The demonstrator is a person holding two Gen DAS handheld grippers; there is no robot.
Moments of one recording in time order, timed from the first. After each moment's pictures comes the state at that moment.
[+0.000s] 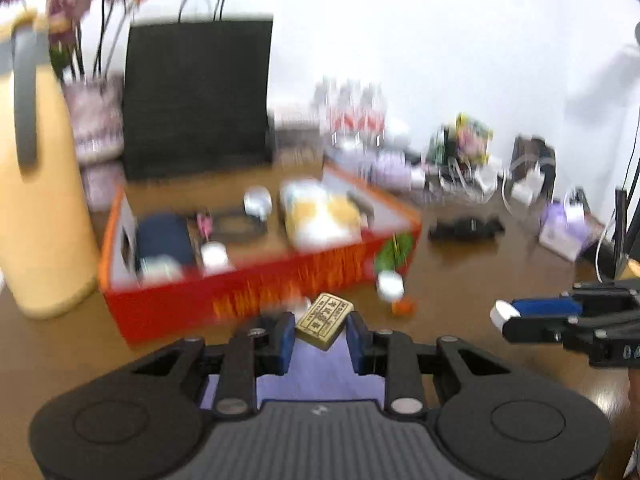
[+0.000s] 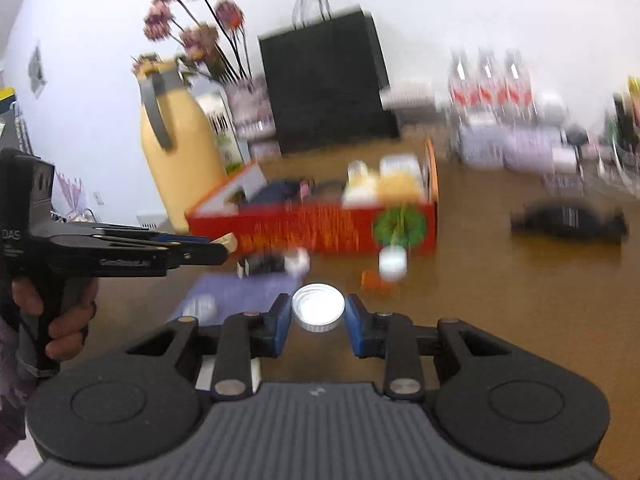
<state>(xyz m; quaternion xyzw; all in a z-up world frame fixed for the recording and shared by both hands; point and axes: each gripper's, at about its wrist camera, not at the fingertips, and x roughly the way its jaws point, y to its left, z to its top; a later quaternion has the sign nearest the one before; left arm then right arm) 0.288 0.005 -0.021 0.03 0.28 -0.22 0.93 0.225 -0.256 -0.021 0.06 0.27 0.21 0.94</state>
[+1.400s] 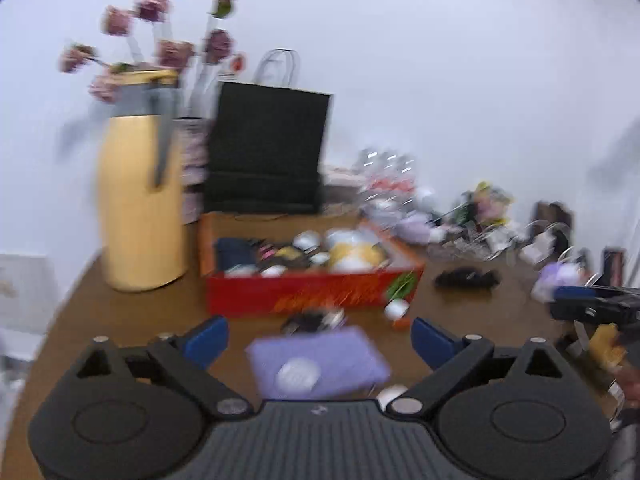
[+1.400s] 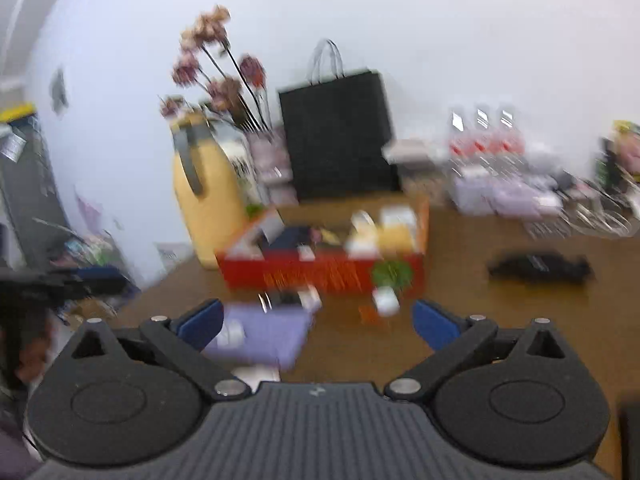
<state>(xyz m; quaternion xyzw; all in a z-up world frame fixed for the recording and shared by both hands) 0.142 0.062 0.023 -0.03 0.24 -0.13 0.96 0.145 -0.287 0.020 0.06 0.24 0.20 0.95</state>
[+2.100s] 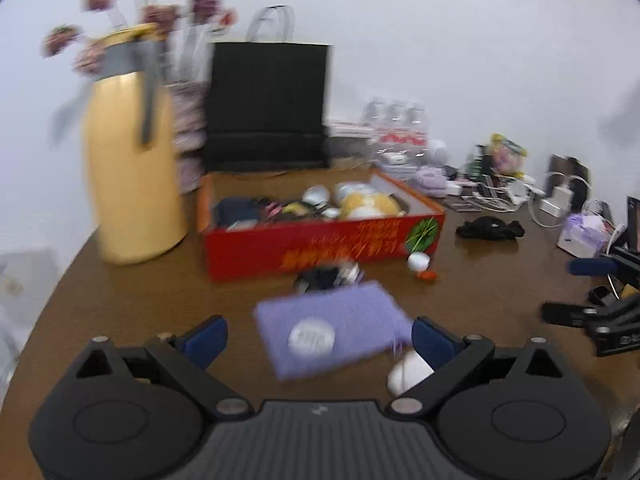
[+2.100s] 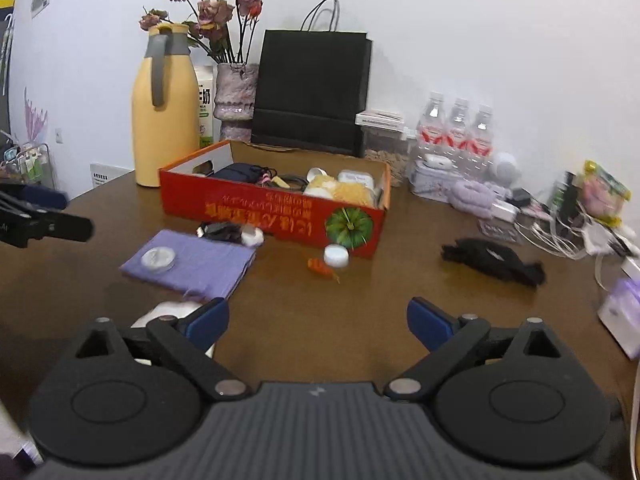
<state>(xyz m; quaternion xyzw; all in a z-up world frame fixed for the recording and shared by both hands) 0.202 0.041 -0.022 0.02 0.27 -0.15 0.95 0.177 -0.238 -0.026 -0.08 0.25 0.13 0.96</state>
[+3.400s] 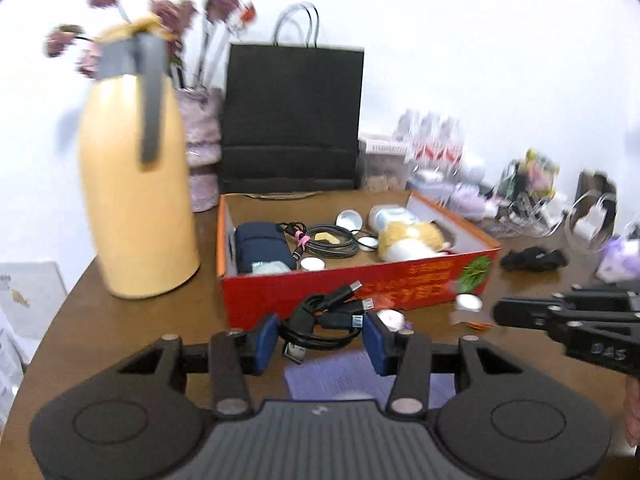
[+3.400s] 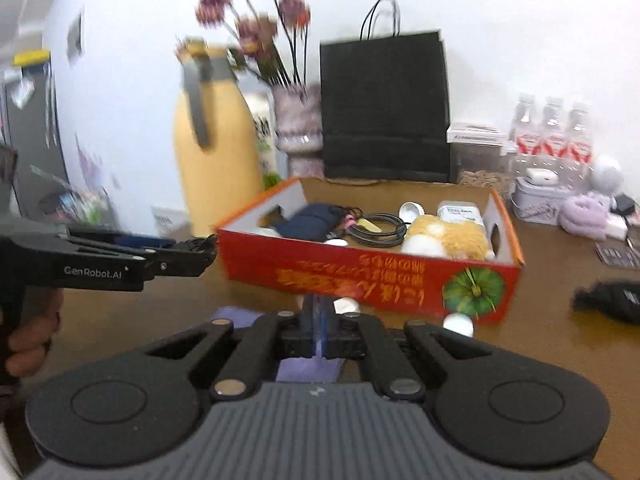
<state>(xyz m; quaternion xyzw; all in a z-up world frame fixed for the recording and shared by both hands) 0.237 0.055 -0.020 -0.01 0.26 -0.11 0.96 0.232 -0.189 -0.024 0.01 0.23 0.24 0.94</state>
